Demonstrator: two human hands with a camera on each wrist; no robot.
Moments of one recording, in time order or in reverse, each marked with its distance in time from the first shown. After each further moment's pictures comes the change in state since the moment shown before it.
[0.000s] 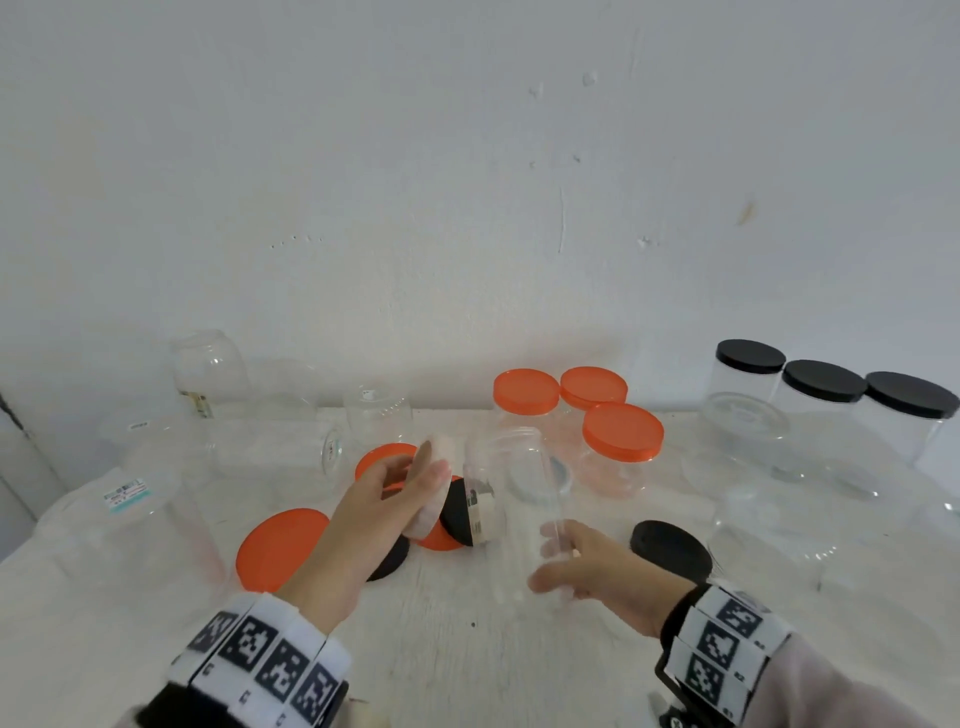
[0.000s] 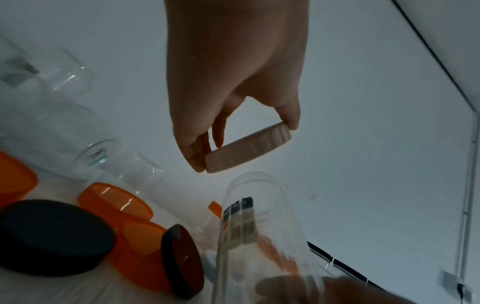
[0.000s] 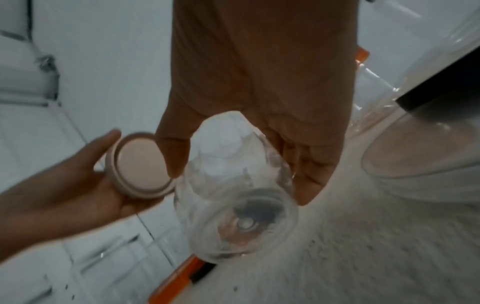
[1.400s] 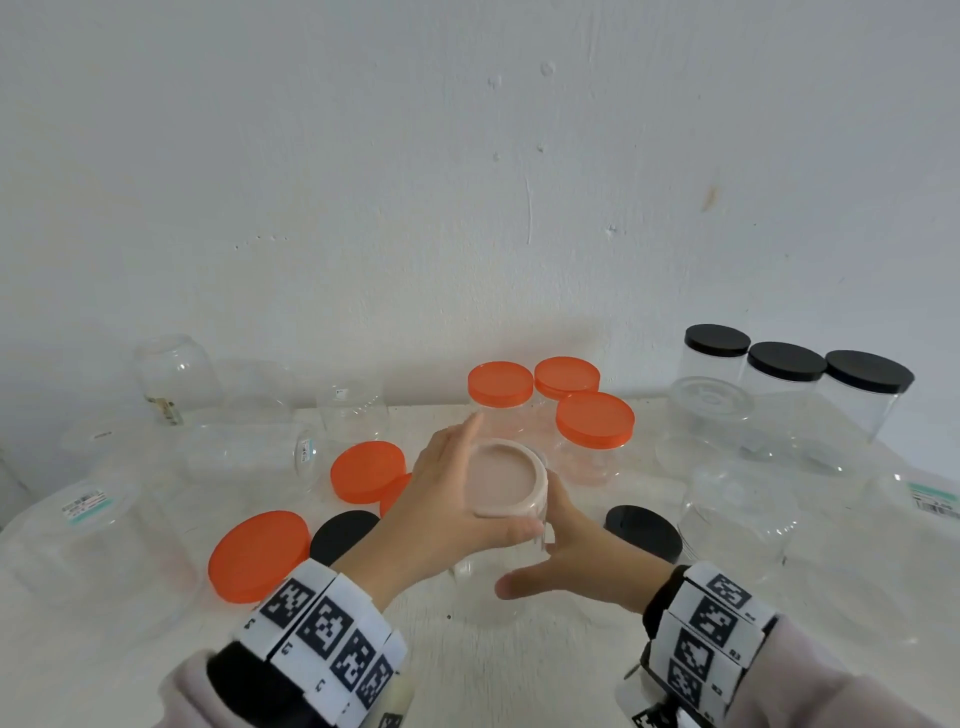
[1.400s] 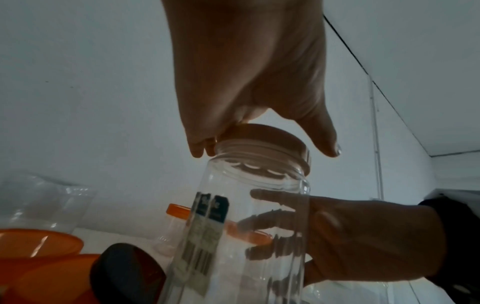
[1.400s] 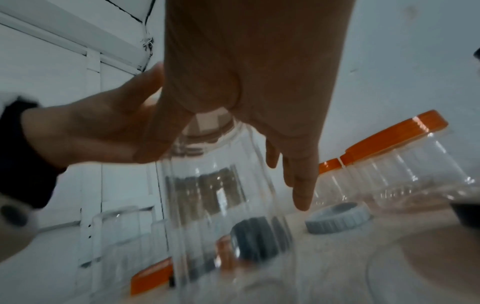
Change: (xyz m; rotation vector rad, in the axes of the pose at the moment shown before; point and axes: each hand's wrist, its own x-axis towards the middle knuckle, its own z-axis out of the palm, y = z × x) left_hand -0.001 0.027 0.059 0.501 -0.297 0.317; right_hand -0.017 -0.012 -0.008 -0.133 -0.011 -0.323
